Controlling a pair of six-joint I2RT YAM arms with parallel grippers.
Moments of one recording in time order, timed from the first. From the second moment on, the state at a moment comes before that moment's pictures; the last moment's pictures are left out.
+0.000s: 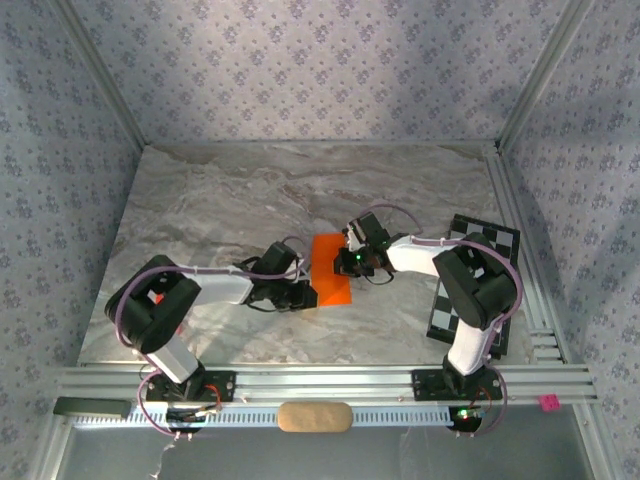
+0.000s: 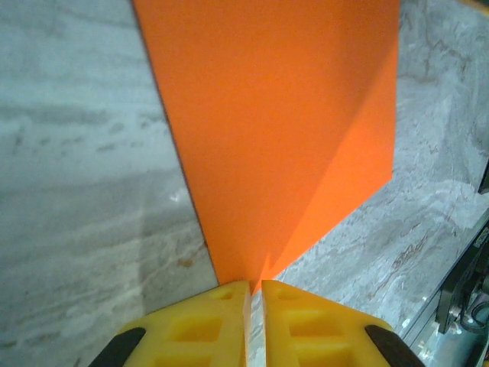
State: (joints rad) left arm -0.75 1.62 0.65 -0.05 0.51 -0.77; right arm 0.58 1.79 0.91 -0.16 -0.36 0.57
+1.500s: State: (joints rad) left arm -0.54 1.94 1.08 -0.17 0.58 -0.75; right arm 0.57 1.79 0.93 -0.22 -0.39 0.49
